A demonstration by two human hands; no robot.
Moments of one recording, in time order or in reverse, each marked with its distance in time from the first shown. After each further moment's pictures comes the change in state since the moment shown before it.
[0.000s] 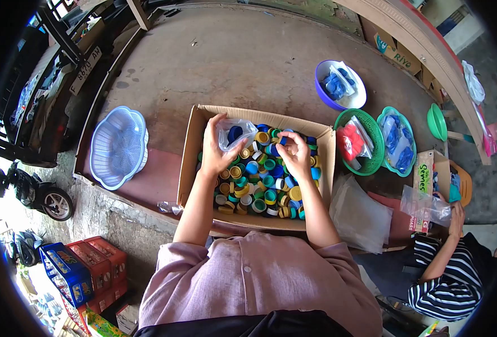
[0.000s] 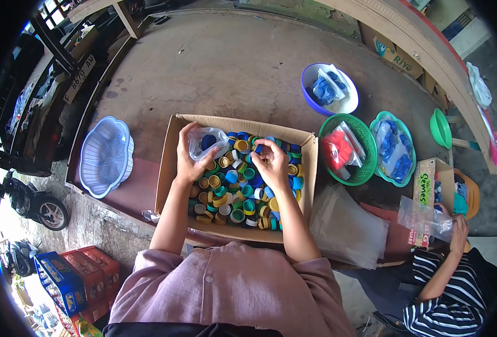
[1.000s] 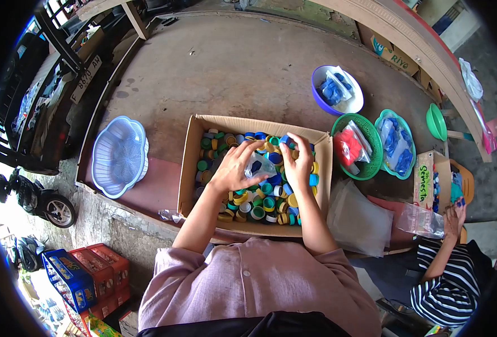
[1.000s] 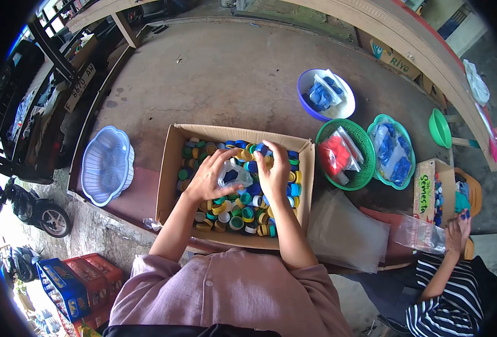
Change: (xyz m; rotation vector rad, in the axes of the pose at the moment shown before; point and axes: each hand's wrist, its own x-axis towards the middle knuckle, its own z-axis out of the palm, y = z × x) left_hand -0.005 0.028 0.012 0.225 -0.607 0.209; right_hand 0.000 -0.033 0.004 -0.457 0.270 -0.237
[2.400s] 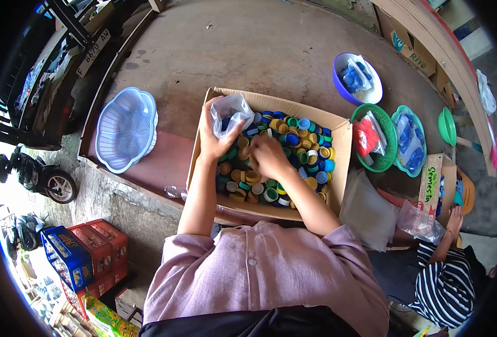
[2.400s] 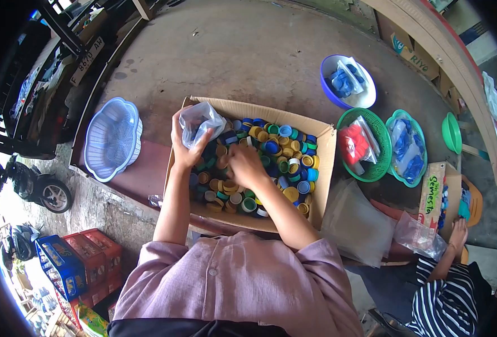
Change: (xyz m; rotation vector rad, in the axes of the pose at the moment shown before) left_hand -0.021 -0.037 -0.029 -0.279 0.721 -0.195; right_hand -0.037 -0.002 0.067 -0.315 -0.842 -0.376
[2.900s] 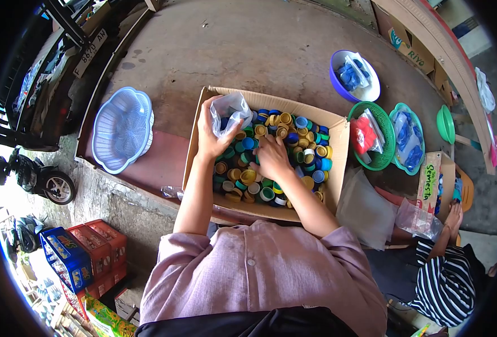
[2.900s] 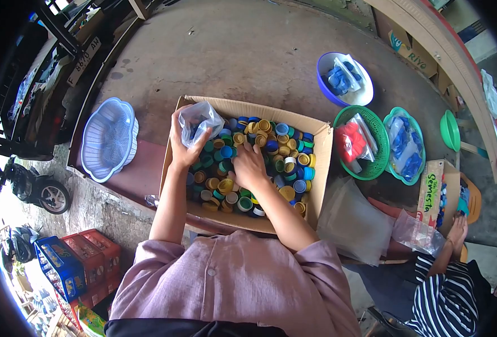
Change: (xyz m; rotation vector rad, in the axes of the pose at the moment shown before) left_hand 0.002 0.008 0.004 0.049 -0.054 0.022; right_hand -0.014 -0.002 -0.003 -0.291 -0.032 0.137
